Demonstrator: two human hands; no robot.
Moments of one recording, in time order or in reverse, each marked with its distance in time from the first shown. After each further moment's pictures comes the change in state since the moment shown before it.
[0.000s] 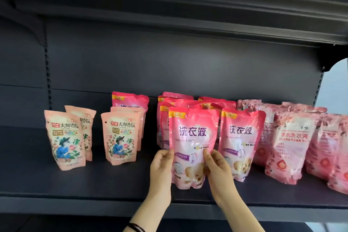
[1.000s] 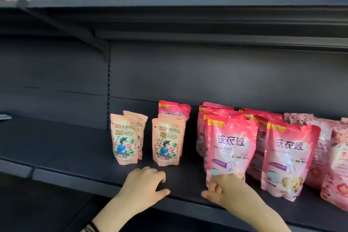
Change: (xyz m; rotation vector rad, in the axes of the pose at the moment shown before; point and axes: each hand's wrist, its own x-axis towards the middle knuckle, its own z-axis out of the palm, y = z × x) left_hand -0.031 0.088 -0.145 1.892 -0.235 0.457; right_hand -0.038 -0.025 0.062 -1.503 -0.591 -0.108
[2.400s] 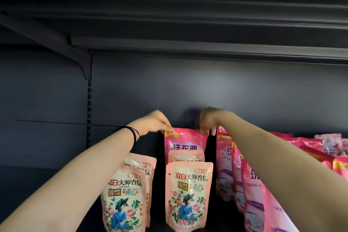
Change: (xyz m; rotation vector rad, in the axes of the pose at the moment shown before) left_hand 0.292 -0.154 -0.073 -0.734 -0.160 -0.046; right_hand 0.297 -0.075 -0.153 -0.323 -0.017 0.206
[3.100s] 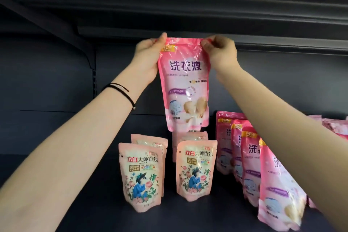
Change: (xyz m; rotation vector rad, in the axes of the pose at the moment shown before) left_hand -0.079 0.102 -0.083 -1.096 0.448 0.304; right_hand -0.083 -0.049 -0.082 1.222 1.048 -0.210
